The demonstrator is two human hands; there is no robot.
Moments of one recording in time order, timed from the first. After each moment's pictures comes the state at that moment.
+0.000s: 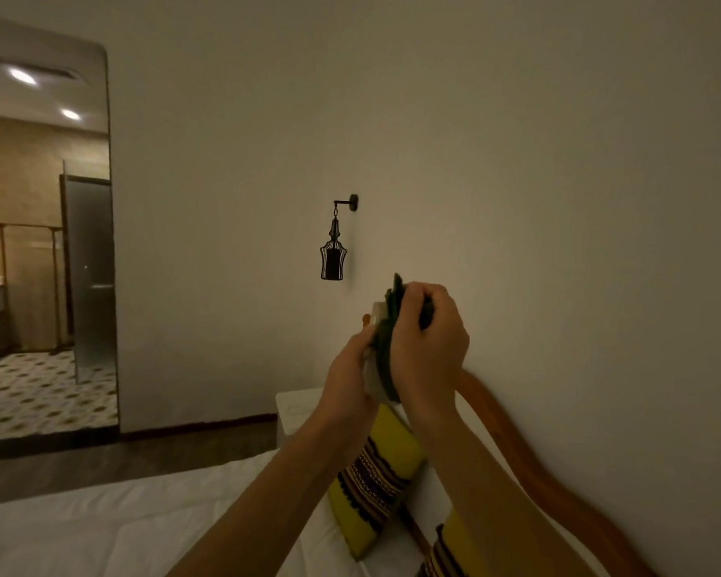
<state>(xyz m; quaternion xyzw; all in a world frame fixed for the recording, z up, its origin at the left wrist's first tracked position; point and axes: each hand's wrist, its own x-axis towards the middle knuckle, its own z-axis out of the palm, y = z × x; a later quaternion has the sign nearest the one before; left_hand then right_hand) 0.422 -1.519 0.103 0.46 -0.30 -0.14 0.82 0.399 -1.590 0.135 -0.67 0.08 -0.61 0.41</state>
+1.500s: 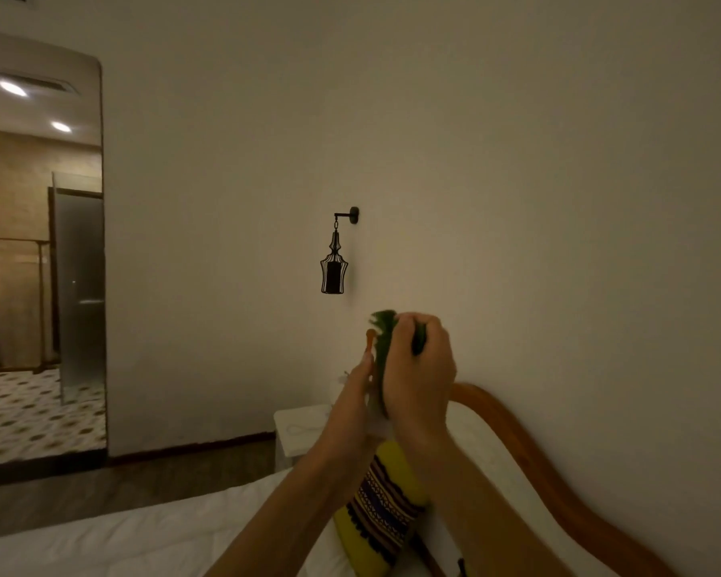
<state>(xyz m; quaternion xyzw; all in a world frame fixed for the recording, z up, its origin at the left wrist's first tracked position) 0.487 -1.494 0.087 0.49 -0.34 -0.17 0.78 0.469 -1.563 0.123 -0.66 0.11 -0.58 0.46</state>
